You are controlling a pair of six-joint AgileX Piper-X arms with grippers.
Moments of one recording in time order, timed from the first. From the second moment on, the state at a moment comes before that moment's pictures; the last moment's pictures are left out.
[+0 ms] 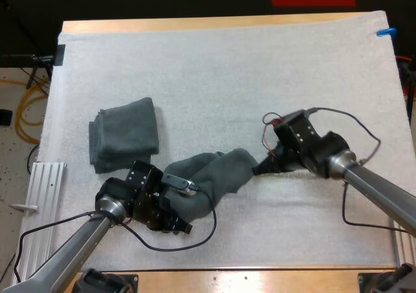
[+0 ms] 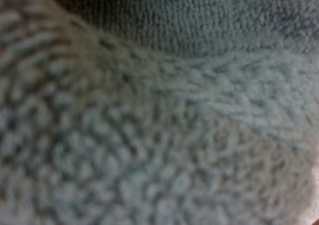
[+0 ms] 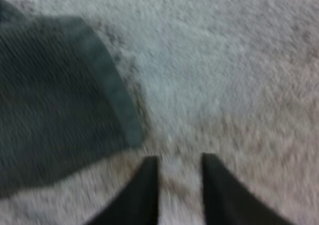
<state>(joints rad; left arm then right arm) -0.37 1.21 -0.51 0.86 0.43 -1.73 0.59 1.55 -0.93 0.62 -0.06 -1.69</state>
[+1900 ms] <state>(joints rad) -0.37 1.21 -0.89 1.02 0.66 -1.73 0.58 1.41 -1.08 0.68 -0.26 -1.72</state>
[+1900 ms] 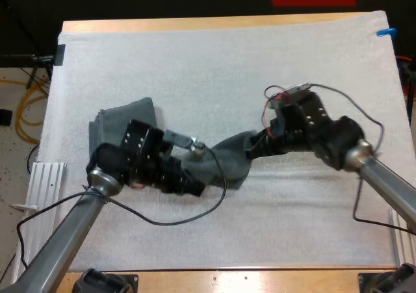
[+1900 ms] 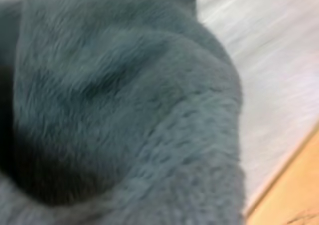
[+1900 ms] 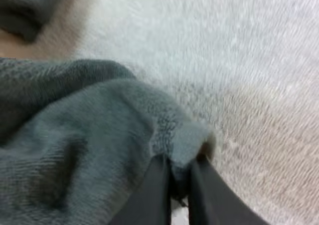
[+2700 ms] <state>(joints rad) -0.51 1.20 -1.21 1.08 0.83 -1.85 0.58 0.87 -1.08 0.98 -0.03 -1.52</state>
